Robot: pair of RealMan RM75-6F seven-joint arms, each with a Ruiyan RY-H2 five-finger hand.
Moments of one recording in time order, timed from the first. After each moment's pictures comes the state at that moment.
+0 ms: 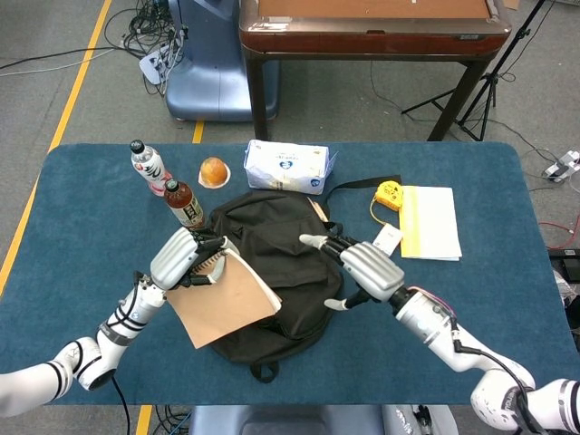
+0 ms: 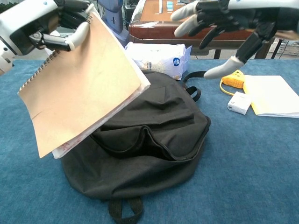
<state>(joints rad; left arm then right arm) -0.77 -1.53 -0.08 -1.21 1.65 1.43 -0.62 0.68 -1.08 0.21 -1.95 -1.40 0.91 0.20</state>
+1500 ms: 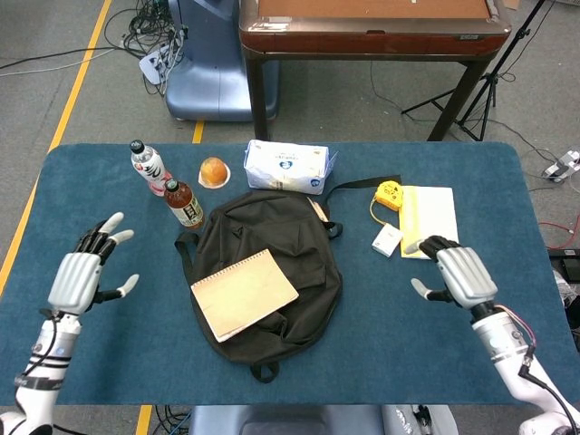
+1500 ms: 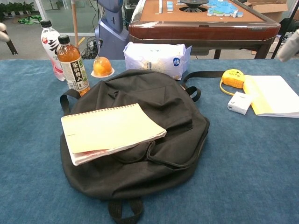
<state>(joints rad) -0.41 -1.23 -0.05 -1.60 1.35 1.44 -0.05 0.42 -1.01 0.08 -1.89 -1.30 1.16 0.00</state>
